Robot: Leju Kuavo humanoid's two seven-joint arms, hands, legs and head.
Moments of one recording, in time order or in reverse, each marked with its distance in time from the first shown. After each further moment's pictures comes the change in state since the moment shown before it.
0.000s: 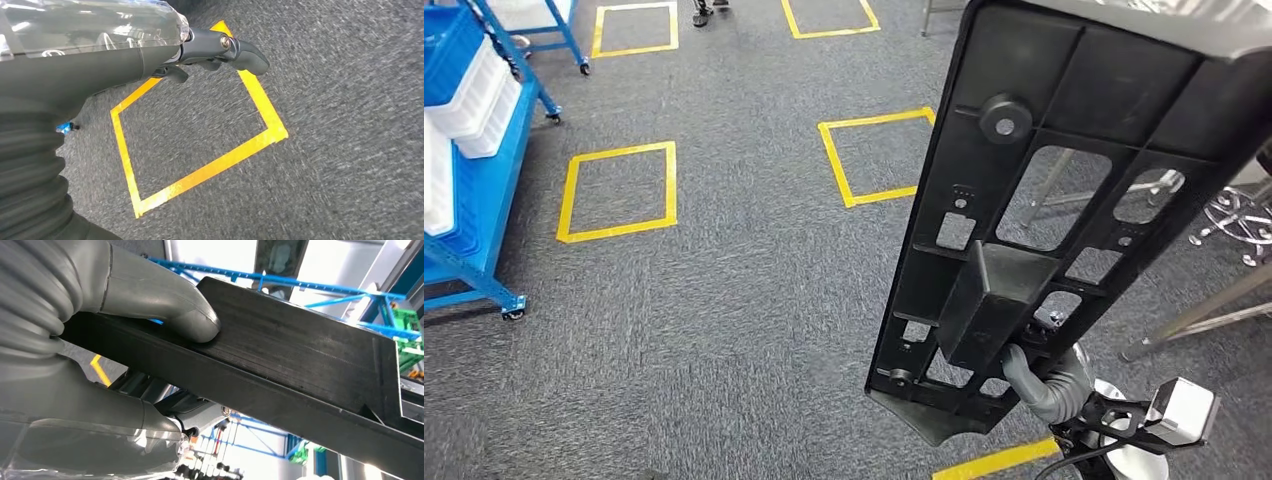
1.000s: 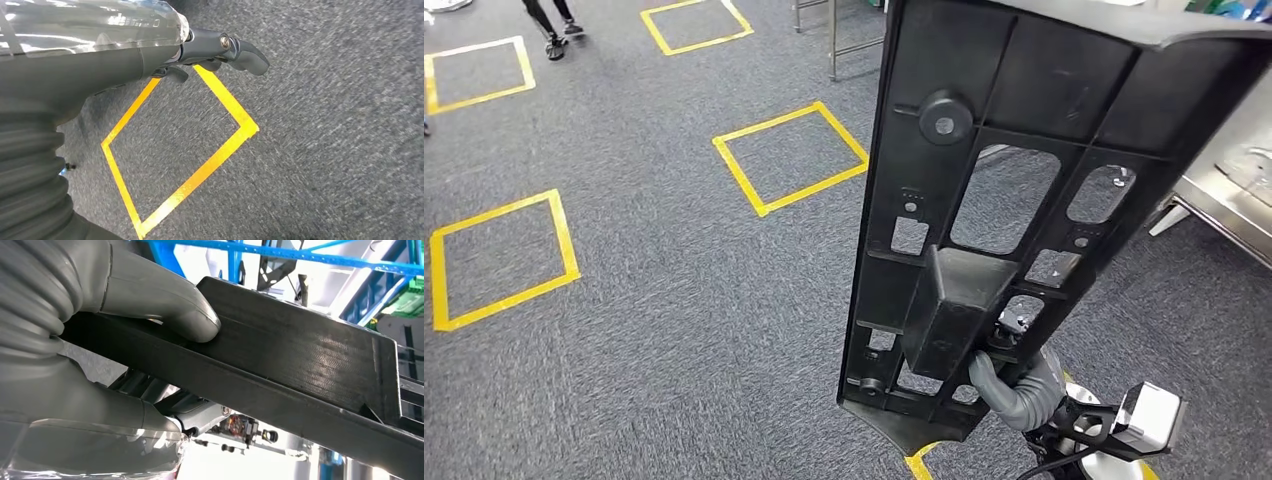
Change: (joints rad) left arm 0.026 -0.030 0.031 0.000 0.029 0.011 0.043; right arm -0.007 0.072 0.070 -0.052 0.042 -0.027 0.065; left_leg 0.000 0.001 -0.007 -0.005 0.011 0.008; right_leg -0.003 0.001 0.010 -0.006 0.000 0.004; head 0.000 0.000
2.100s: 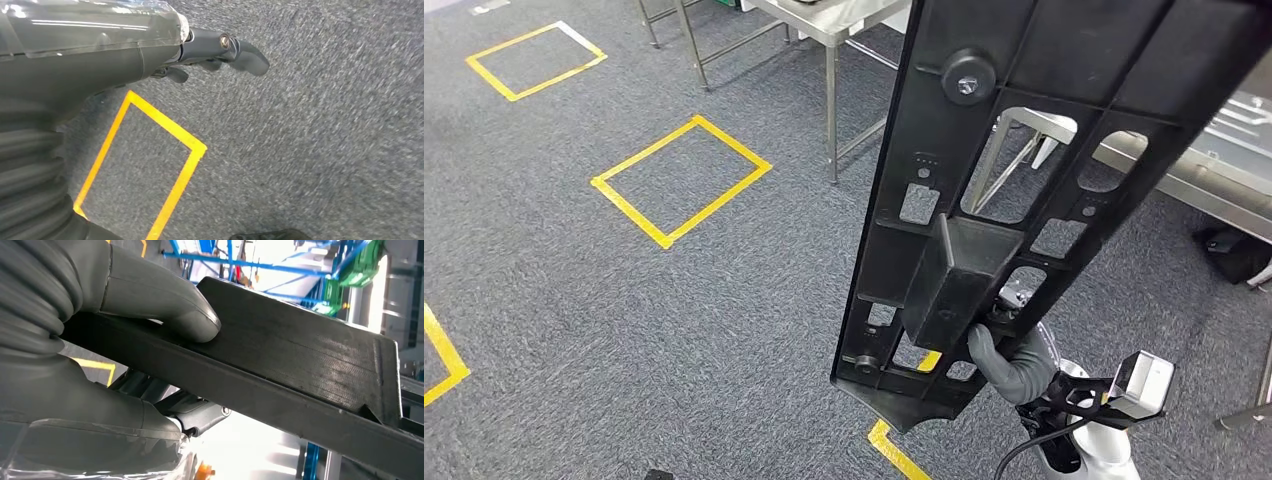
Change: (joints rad) left arm -0.023 -0.010 0.012 0.000 -0.005 0.005 -0.028; right arm -0.082 0.032 -0.007 0.078 -0.035 0.034 -0.002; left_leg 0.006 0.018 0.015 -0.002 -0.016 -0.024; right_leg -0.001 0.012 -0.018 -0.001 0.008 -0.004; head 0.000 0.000
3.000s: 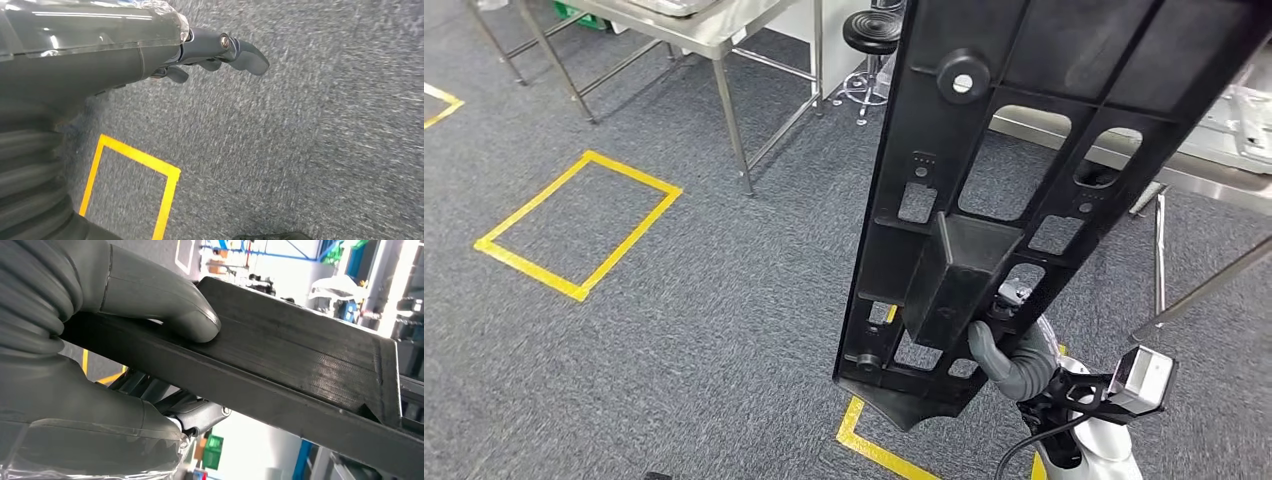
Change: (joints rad) left arm 0.003 0.000 0.007 0.000 -0.006 0.000 -0.009; right arm -0.012 -0.012 -0.004 0.010 -0.007 0.002 0.002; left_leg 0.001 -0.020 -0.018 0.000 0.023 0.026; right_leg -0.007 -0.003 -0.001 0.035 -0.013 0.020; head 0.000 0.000
